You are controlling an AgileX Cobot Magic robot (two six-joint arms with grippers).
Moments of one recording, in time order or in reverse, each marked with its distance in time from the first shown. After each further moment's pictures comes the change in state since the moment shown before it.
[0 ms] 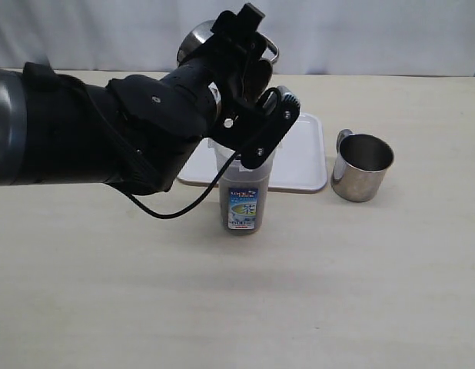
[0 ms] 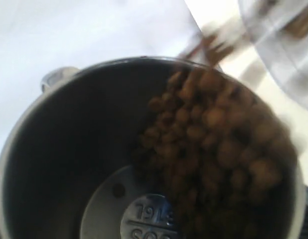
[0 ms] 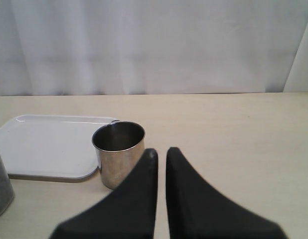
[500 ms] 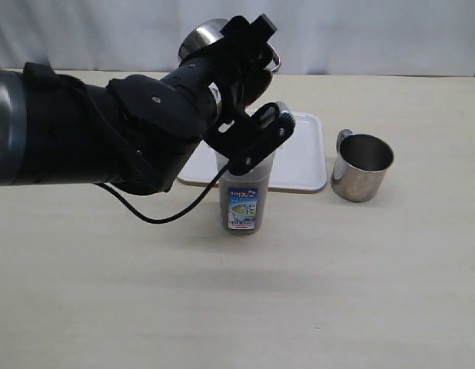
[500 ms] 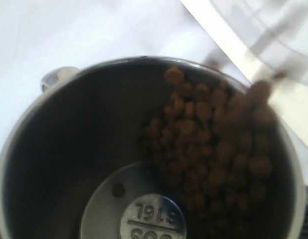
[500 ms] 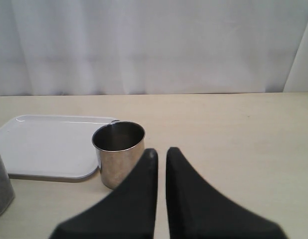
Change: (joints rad) left arm 0.000 0.000 0.000 0.002 0.000 0.202; right arm 0.000 0.000 0.000 0.000 0.000 0.000
